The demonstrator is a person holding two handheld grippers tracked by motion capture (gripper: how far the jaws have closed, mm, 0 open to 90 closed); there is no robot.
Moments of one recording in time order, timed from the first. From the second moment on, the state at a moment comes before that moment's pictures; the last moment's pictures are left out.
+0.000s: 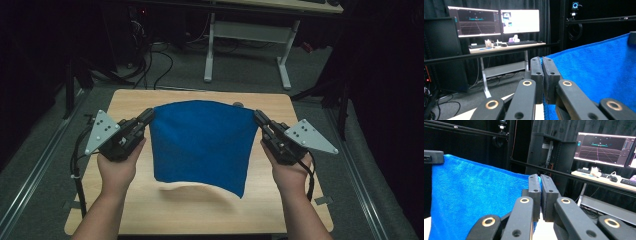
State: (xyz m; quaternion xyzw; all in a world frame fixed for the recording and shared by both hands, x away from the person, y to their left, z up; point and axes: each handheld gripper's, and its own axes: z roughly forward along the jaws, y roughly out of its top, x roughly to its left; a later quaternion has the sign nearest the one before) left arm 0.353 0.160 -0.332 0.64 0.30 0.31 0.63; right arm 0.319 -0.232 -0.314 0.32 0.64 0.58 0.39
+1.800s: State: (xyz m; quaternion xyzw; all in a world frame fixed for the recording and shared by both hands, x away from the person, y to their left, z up) left arm 0.552 0.119 -0.374 0.72 0.38 0.33 0.47; right arm 0.530 -0.245 -0.338 0.44 0.68 0.47 0.36
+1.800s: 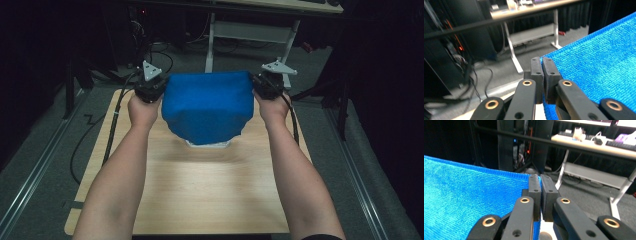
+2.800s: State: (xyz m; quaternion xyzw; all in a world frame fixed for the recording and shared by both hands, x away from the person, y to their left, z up) left arm 0.514 0.121 -0.494 0.74 0.41 0.19 0.50; right arm 0.495 -0.242 -0.468 0.46 0.73 0.42 0.29
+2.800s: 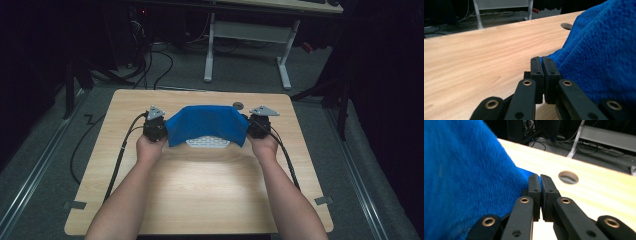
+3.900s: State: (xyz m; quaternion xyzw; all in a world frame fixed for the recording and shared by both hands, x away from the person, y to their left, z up) left arm 0.518 0.115 -0.510 0.75 0.42 0.16 0.48; right arm 0.487 -0.250 -0.494 0.47 0.73 0.41 0.27
